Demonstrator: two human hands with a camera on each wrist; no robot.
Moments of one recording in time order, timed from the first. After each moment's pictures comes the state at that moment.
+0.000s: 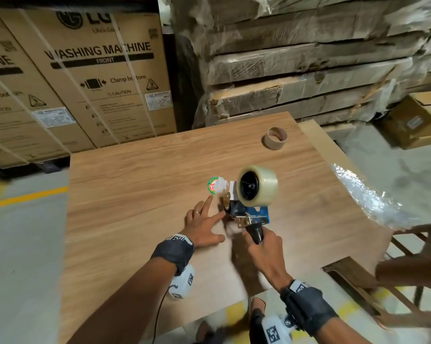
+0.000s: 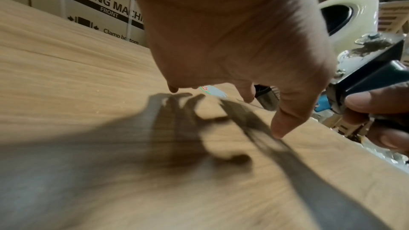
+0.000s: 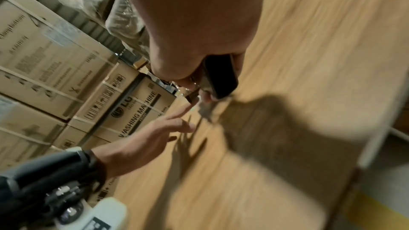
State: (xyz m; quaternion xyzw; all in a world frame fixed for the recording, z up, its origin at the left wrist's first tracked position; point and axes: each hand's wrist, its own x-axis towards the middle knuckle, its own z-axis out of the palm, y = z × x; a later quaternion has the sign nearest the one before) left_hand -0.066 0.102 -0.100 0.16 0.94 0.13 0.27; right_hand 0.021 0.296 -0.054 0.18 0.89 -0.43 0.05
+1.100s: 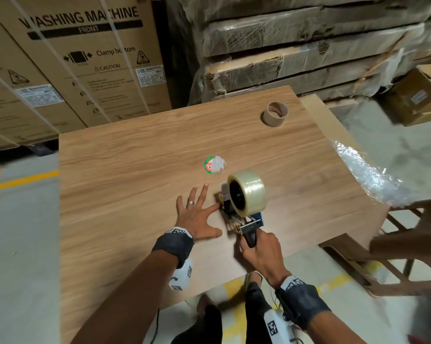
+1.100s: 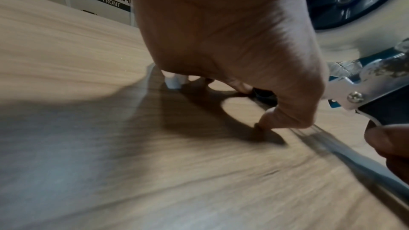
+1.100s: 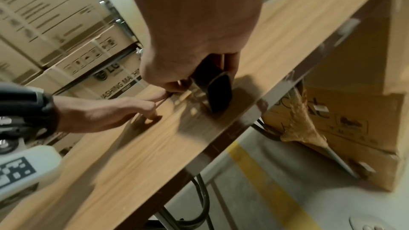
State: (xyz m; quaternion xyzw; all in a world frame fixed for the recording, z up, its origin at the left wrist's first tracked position) left_hand -0.036 0.102 -0.116 0.15 0.95 0.06 0.25; right_hand 0.062 0.305 -0.101 0.13 0.95 -0.26 0.11
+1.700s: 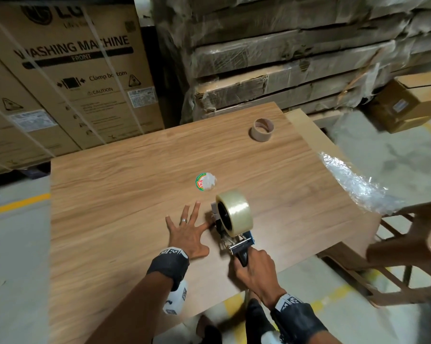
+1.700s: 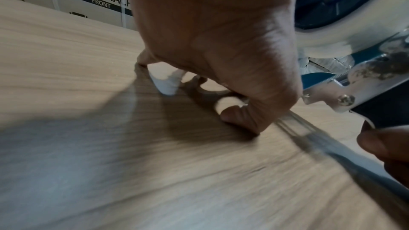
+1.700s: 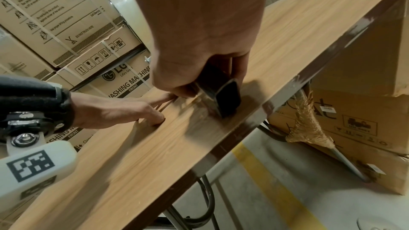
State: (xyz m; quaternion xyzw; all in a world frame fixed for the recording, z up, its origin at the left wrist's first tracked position) left_hand -0.033 0.110 -0.105 0.13 0.95 -0.02 0.27; right_hand 0.068 0.304 -0.098 0.12 0.96 -0.21 0.17
